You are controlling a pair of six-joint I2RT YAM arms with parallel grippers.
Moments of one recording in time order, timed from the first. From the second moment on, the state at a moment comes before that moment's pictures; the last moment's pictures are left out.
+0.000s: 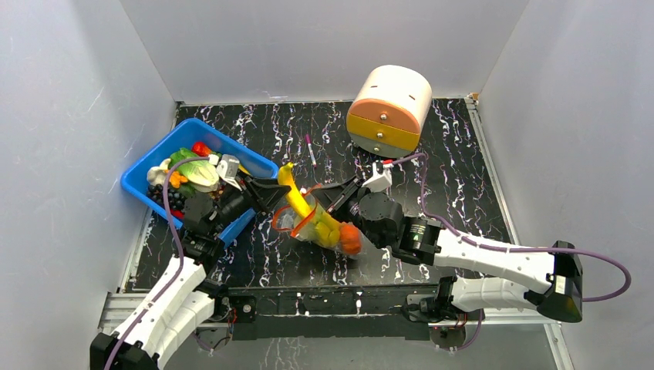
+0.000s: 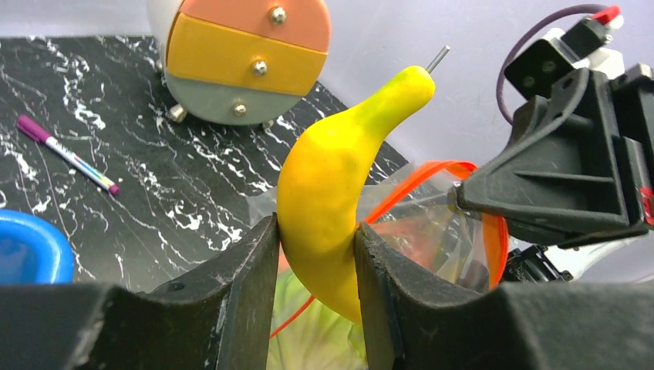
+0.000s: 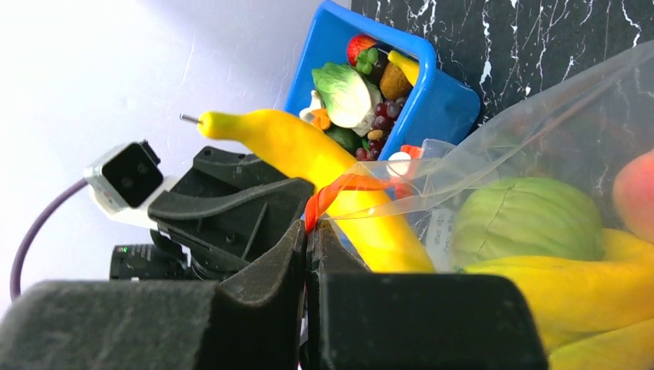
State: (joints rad) left arm -0.33 0.72 0.43 0.36 0.53 -0.55; right arm 1.18 1.09 0.89 0.00 0.55 1.23
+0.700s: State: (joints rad) left arm -0.36 0.70 0.39 0.49 0.53 -0.35; right arm 1.18 1.09 0.85 0.09 0.53 1.29
